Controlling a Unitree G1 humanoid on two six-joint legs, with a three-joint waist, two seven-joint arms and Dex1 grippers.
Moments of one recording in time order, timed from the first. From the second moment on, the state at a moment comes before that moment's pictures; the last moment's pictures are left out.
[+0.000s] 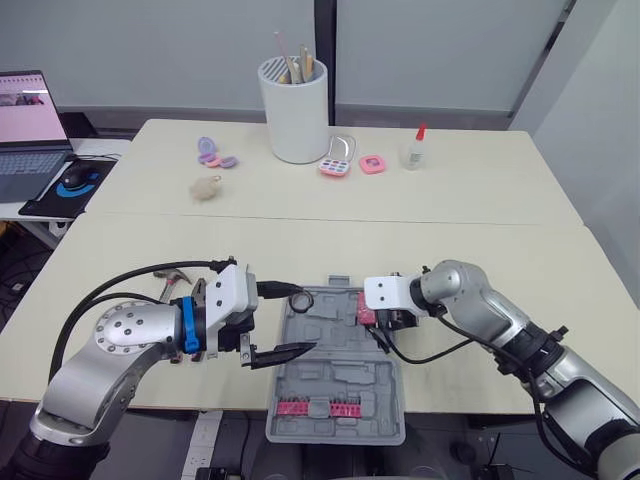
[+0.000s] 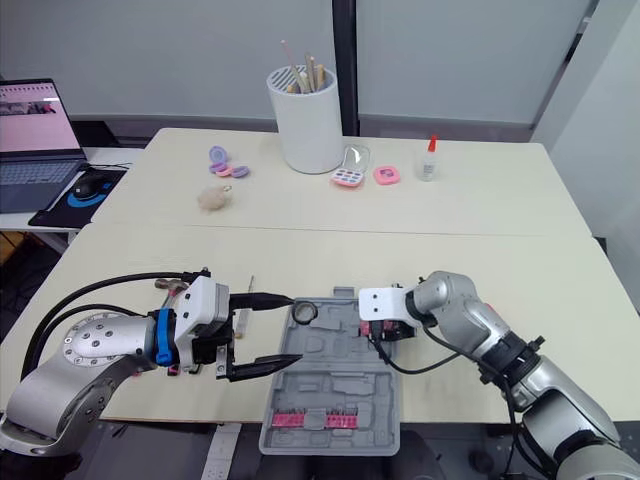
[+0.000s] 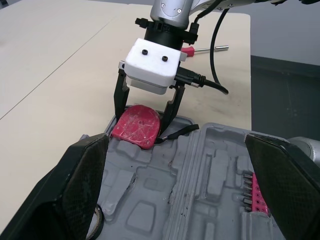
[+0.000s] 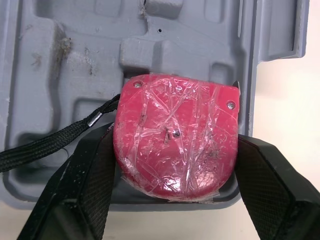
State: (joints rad) left arm -0.06 0.83 0.04 -0.52 -0.54 0.43 -1.04; right arm -0.66 -0.53 0.63 0.08 -0.33 0.39 1.07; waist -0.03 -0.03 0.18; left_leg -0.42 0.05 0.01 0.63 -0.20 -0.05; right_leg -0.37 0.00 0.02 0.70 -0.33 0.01
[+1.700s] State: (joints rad) left arm -0.11 0.82 0.03 -0.45 -0.49 0.38 -1.09; right arm -0.38 -0.47 0.30 0.18 -0.02 0.00 0.98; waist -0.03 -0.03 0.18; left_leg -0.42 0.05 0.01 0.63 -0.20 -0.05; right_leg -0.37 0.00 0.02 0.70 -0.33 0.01
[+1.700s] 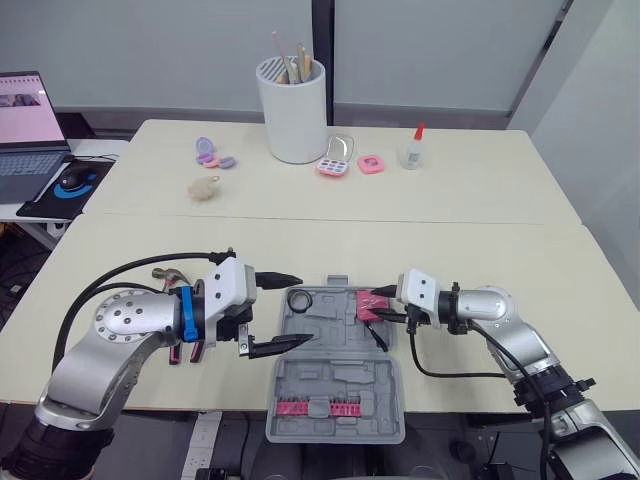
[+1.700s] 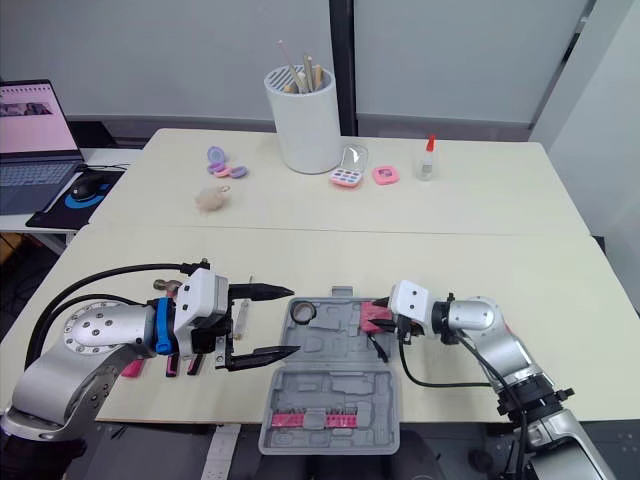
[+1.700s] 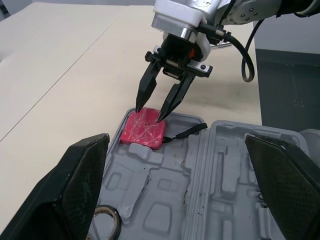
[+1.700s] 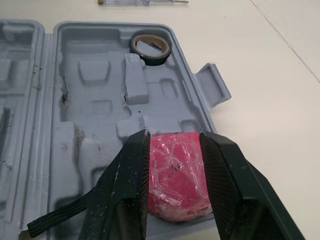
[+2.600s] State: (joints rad) left arm -0.09 0.82 0.03 -0.44 -0.47 0.37 -1.10; right arm -0.40 -0.40 0.26 0.41 0.01 -0.09 0.96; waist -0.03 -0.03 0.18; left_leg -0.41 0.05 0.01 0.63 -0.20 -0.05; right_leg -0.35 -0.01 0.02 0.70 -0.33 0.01
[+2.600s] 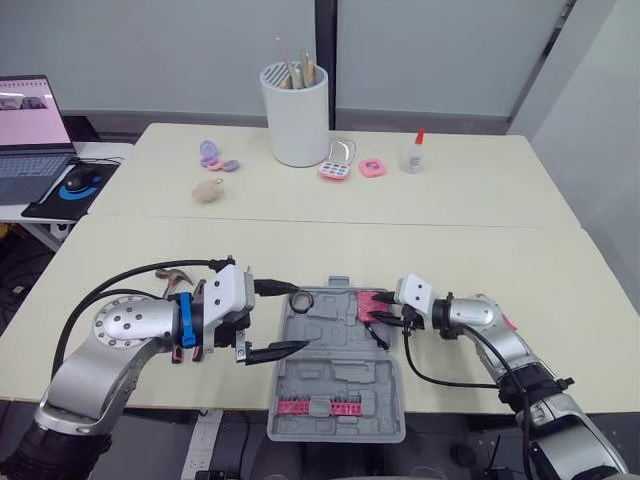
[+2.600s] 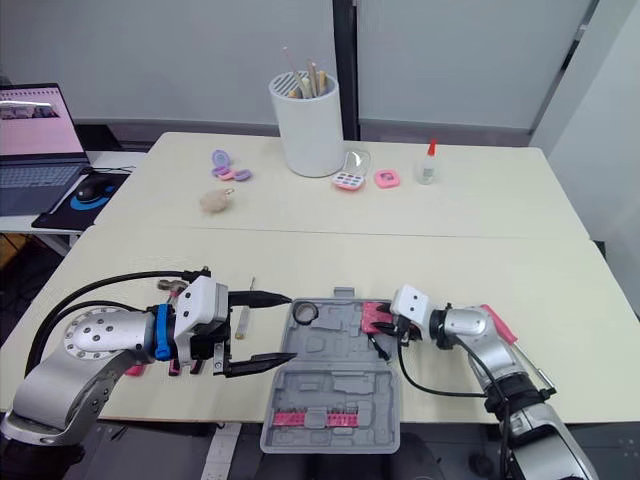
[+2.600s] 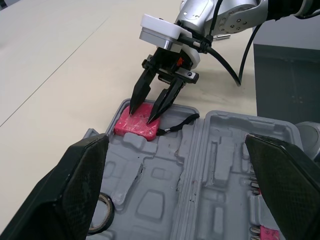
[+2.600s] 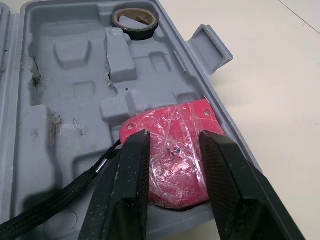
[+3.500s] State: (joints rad) left arm -0.01 1.20 0.60 0.37 -0.49 0.38 -1.32; right arm -0.18 -1.05 -0.31 0.08 0.38 0.35 1.25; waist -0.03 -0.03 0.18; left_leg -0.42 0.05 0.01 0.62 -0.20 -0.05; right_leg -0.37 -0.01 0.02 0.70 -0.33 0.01
